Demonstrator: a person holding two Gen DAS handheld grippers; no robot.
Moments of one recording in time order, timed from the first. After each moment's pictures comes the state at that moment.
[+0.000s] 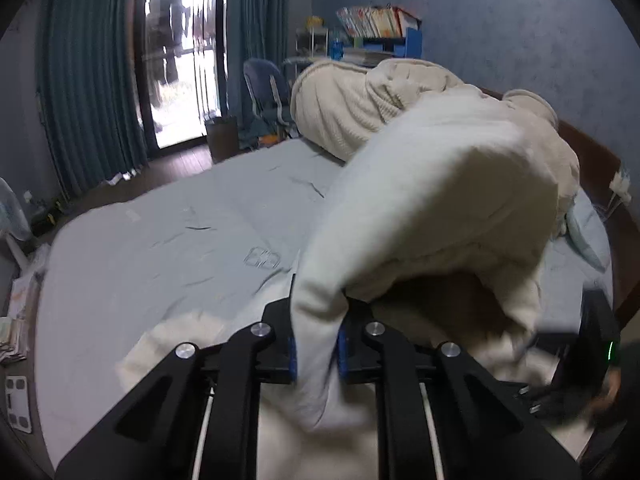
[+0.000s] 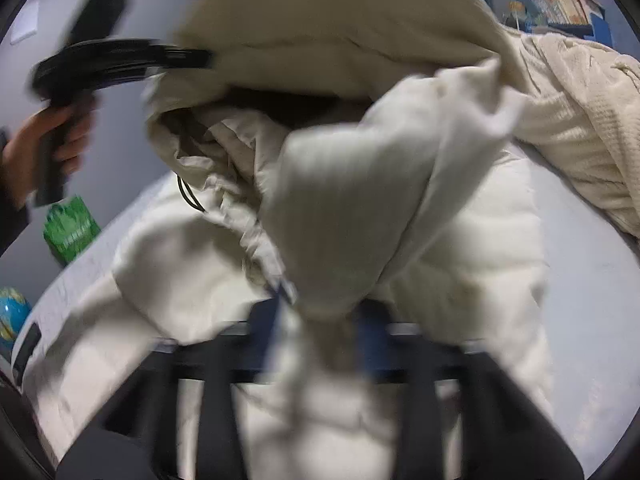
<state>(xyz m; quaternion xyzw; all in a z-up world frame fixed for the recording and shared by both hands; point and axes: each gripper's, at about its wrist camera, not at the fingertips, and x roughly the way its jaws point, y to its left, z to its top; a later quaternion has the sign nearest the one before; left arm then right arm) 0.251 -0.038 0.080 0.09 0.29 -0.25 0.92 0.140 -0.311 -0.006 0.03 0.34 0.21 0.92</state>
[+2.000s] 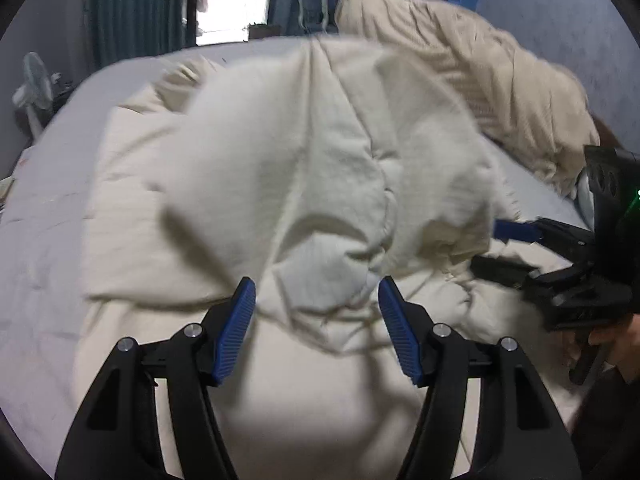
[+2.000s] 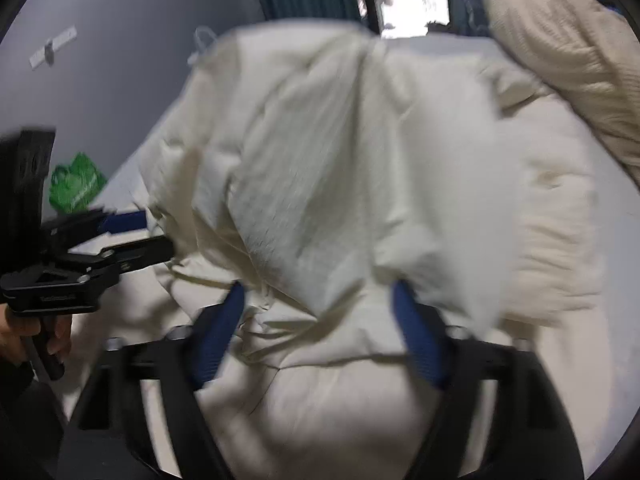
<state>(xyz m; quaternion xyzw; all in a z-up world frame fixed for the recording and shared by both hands) 0.113 -0.018 -0.049 0.00 0.43 -0.18 0.89 0.106 -0.247 -0.033 0.02 0.41 0.21 0.89</state>
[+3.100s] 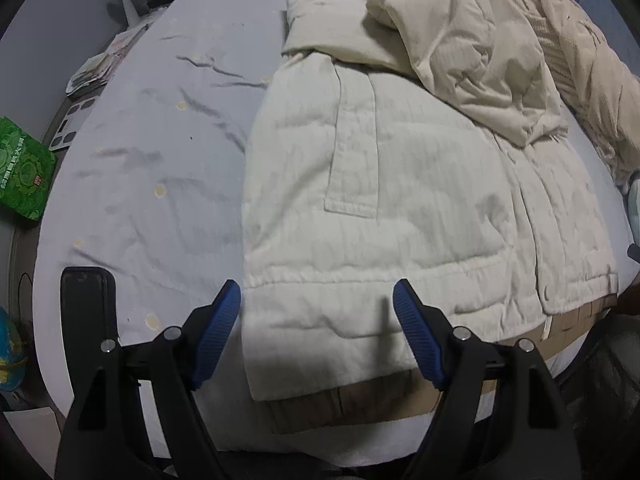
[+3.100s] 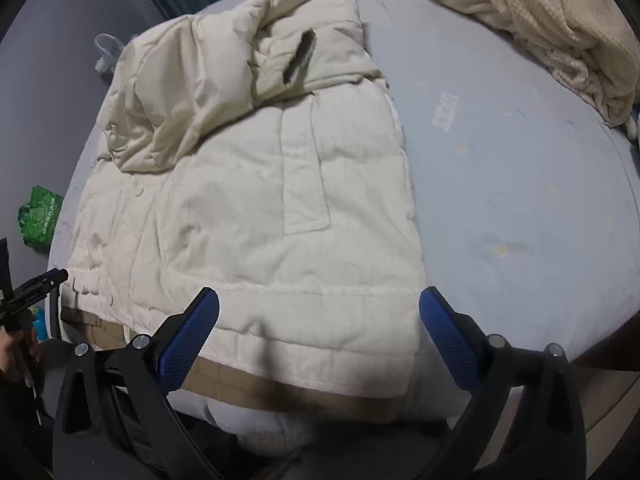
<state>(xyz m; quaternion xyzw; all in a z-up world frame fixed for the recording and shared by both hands) -0.036 0.095 -0.064 -0.03 0.59 -0.02 0.81 -0.020 -0.414 -0.031 0.09 0.58 0.07 0.81</state>
